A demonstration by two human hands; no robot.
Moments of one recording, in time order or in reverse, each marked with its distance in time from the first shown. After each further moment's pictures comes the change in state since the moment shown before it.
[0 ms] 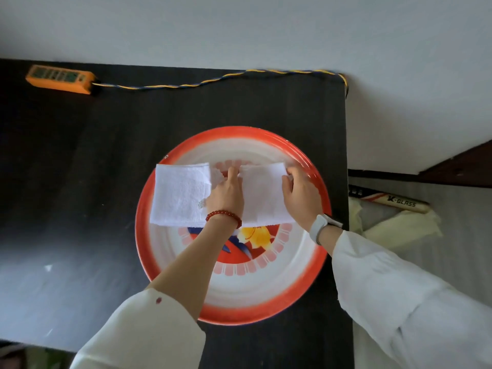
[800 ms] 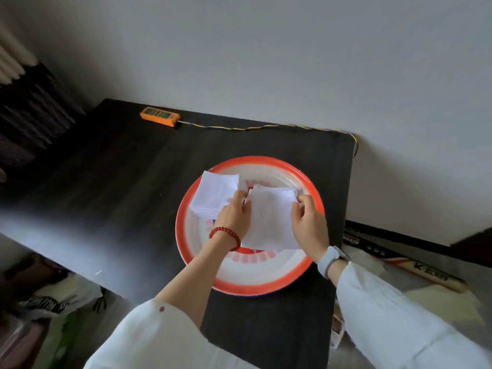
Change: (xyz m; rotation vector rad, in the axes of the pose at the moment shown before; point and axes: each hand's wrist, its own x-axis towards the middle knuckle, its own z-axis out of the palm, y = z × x) left_hand -0.123 0.017 -0.035 -0.289 0.183 -0.107; right_hand -0.088 -0.030 -0.072 0.232 0.036 -0.167
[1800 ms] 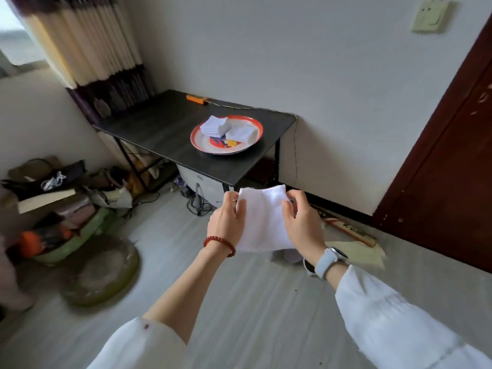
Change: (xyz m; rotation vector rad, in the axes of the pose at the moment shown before) left_hand -0.689 0.122 0.184 -0.133 0.471 0.086; right_hand -0.544 0.091 -0.421 0.056 -0.053 -0.305
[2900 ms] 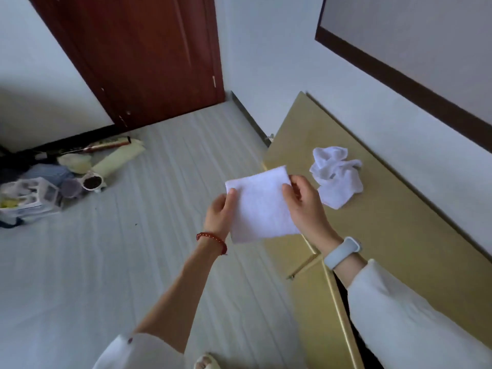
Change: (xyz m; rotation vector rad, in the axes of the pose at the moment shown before) left_hand -0.891 0.208 0.092 -0.517 -1.147 -0.011; right_hand -0.880 0.063 -0.502 0.007 0.672 0.618
